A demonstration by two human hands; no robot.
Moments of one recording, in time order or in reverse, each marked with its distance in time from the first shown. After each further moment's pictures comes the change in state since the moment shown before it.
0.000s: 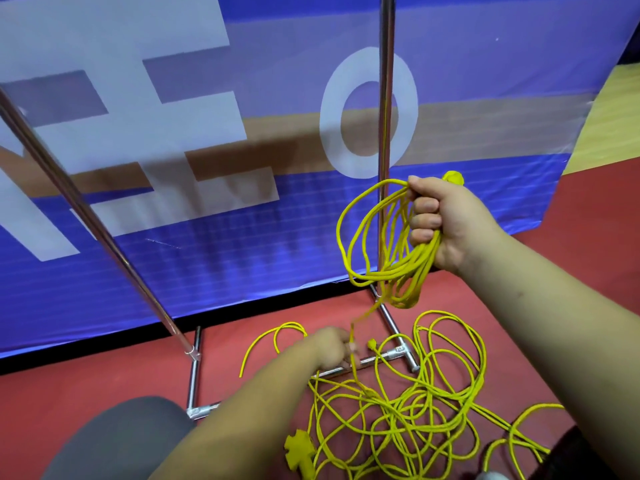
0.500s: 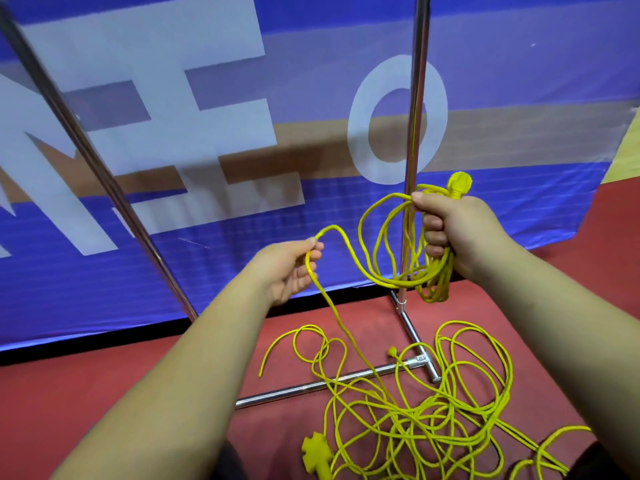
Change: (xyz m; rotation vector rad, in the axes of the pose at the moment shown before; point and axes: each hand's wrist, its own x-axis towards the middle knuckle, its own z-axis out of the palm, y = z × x) left_hand -0.100 0.044 -0.155 -1.073 0.437 0.021; right_hand 0.013 0.017 0.008 -0.319 -0.021 -0.157
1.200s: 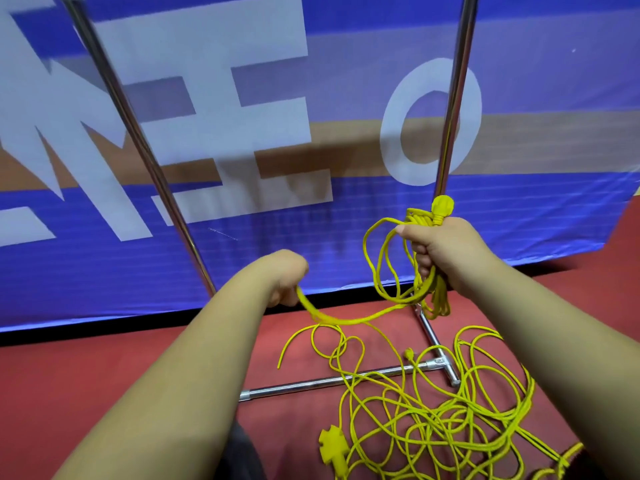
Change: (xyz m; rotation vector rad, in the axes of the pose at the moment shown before) left_hand -0.018 -0.005 -0.059 0.562 0.145 -0.059; right_hand -0.013 0.036 0.051 -0.319 -0.017 0.010
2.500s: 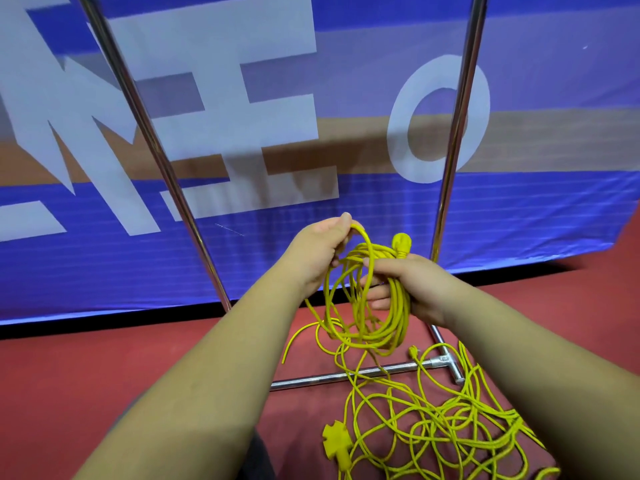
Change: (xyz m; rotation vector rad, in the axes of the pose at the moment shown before) left_hand -0.031 0.026 0.035 -0.360 -0.084 0.571; right_hand -0.024 0.033 0.045 0.139 -0.390 0.217
